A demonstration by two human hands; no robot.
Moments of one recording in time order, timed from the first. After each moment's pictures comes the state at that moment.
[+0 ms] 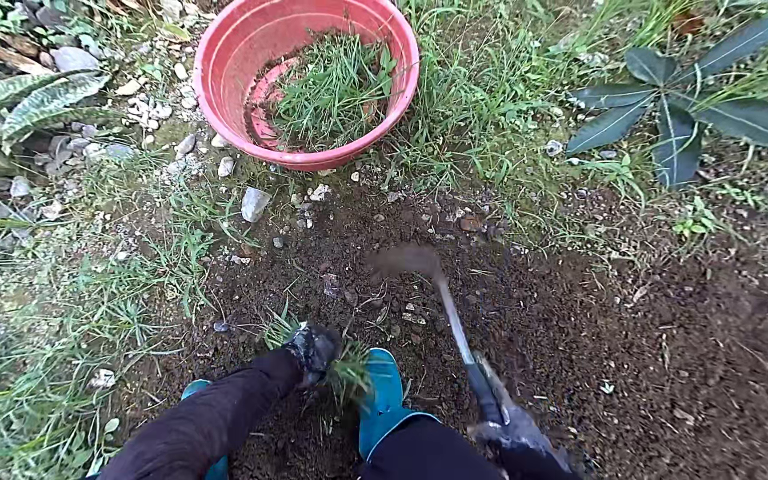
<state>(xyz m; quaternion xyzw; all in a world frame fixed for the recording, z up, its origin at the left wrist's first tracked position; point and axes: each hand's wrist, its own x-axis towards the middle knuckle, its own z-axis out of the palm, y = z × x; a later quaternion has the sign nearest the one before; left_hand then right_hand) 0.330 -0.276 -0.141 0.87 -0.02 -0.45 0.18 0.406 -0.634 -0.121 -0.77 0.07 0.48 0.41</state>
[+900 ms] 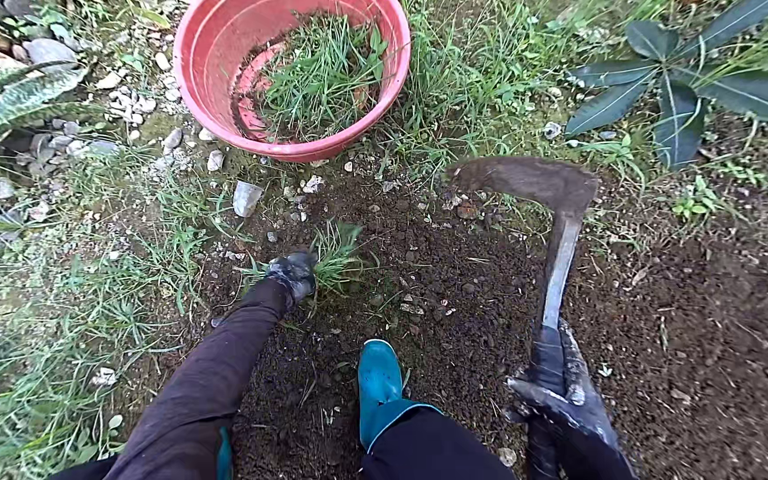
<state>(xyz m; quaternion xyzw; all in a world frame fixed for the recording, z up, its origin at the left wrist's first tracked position) 0.413 -0.214 -0.122 0.89 0.21 -0.36 0.21 0.424 -0.629 -0.083 -0.71 0.18 0.28 0.62</state>
